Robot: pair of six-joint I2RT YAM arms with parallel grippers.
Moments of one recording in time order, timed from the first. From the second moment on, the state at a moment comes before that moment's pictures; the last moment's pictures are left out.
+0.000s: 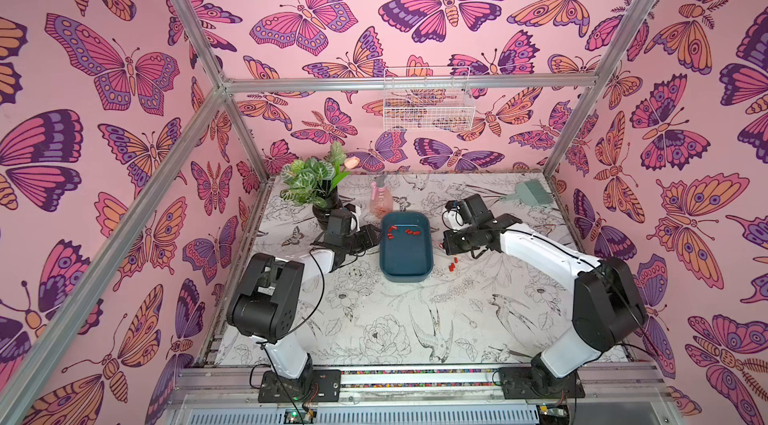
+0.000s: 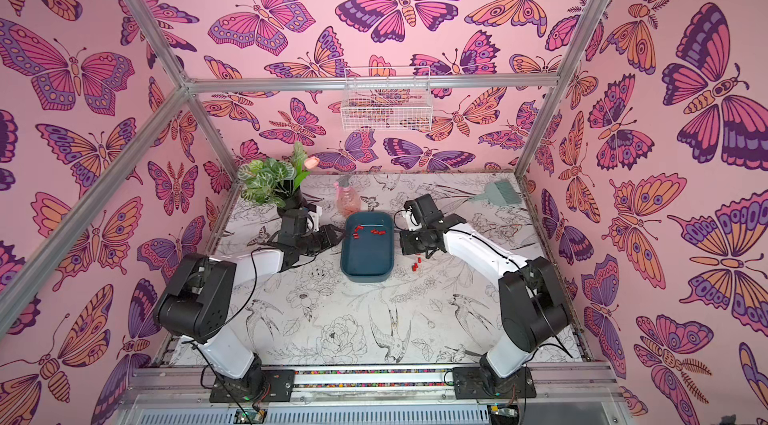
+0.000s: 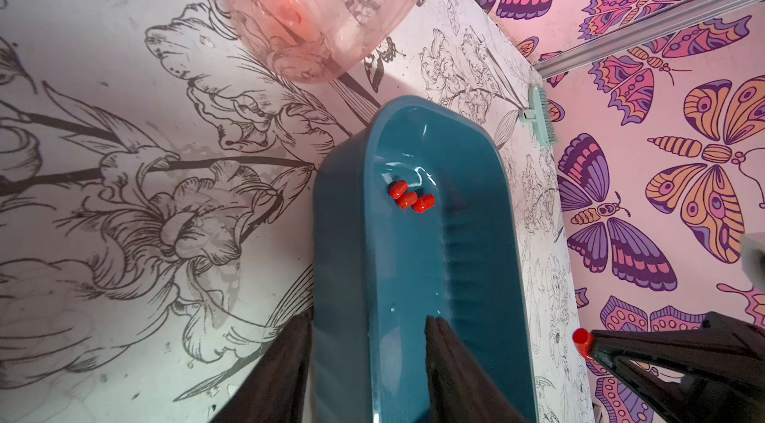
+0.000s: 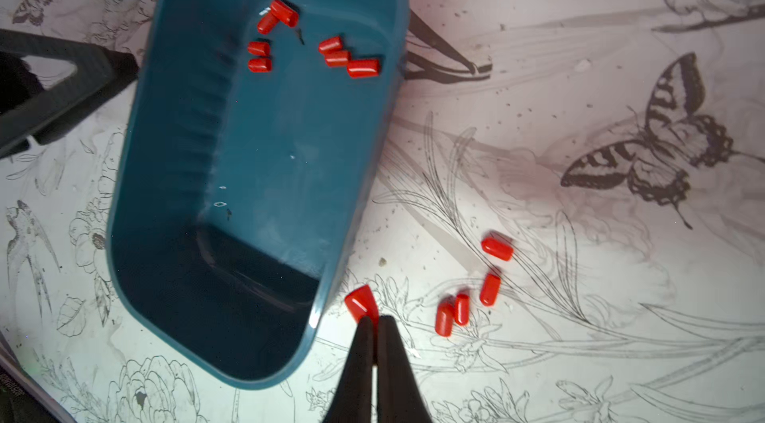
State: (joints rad) left arm -0.28 1.70 0.84 0.21 0.43 -0.66; right arm 0.54 1.62 1.15 -0.57 -0.18 0.26
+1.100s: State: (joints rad) left arm -0.28 1.70 0.84 0.21 0.43 -0.66; right arm 0.39 1.74 1.02 -0.50 -0.19 0.23
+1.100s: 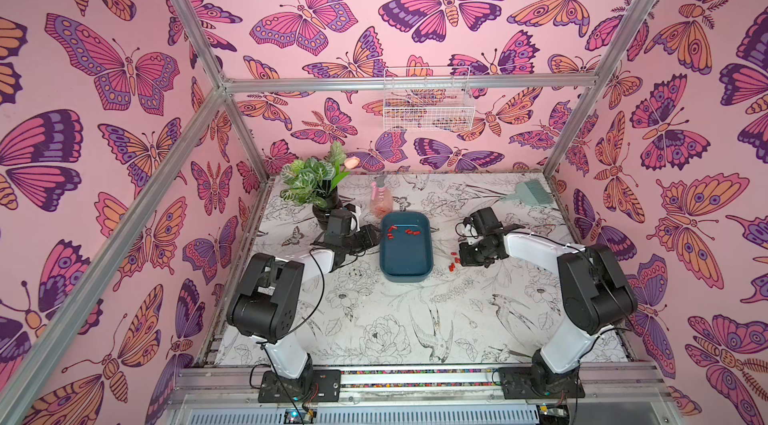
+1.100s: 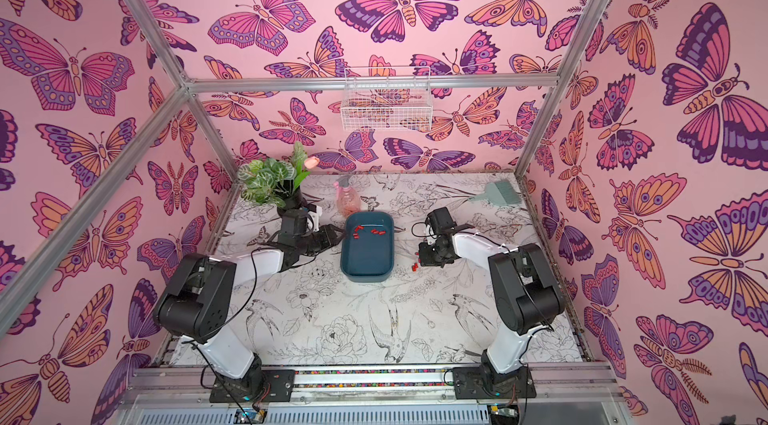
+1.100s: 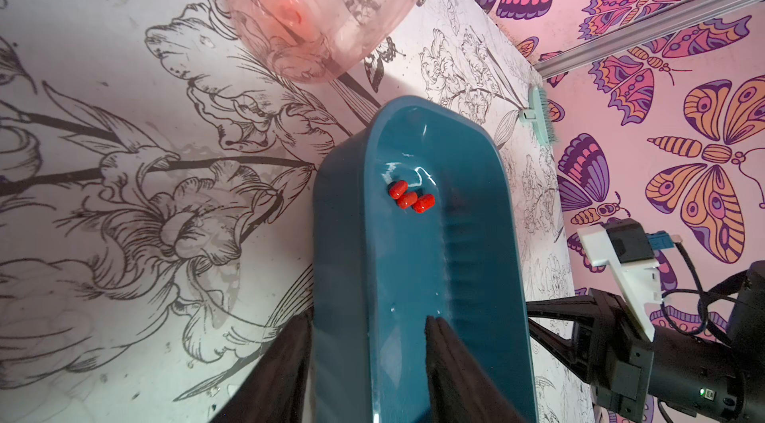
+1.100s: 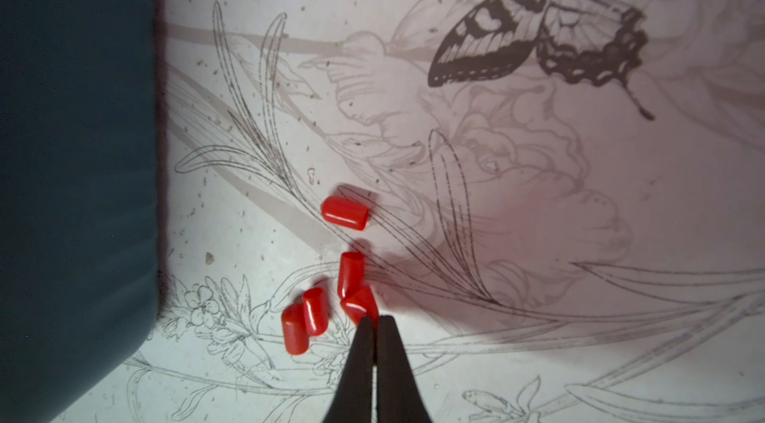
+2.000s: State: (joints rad) left arm -0.28 1.70 0.84 0.21 0.43 -0.66; right arm 0.39 1.66 1.02 -0.56 -0.19 0.21
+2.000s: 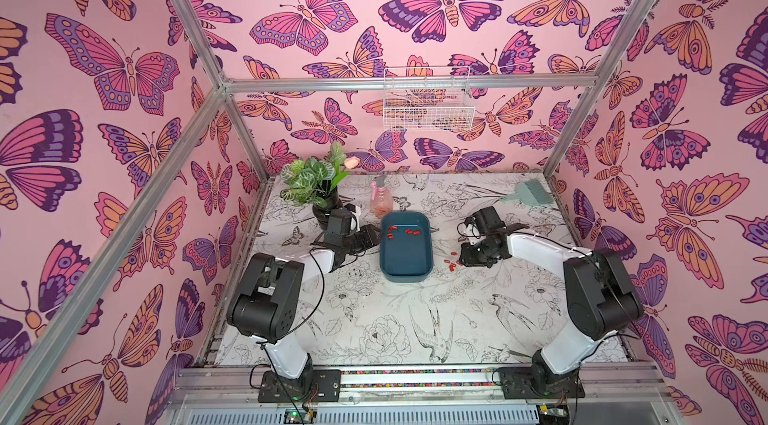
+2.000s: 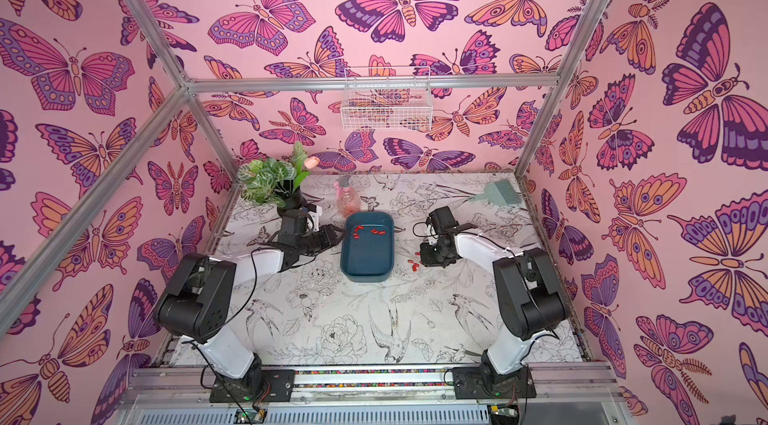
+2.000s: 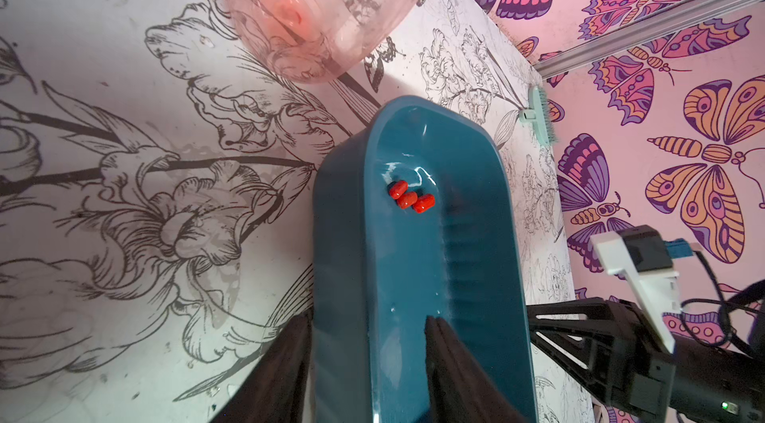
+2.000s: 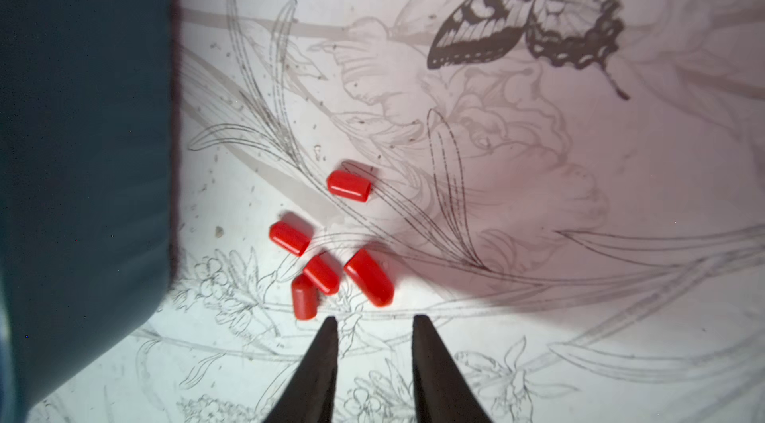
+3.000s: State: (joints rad) left arm -0.28 1.70 0.84 0.21 0.43 -0.66; right arm 0.68 1.96 1.62 -0.61 -0.20 0.24
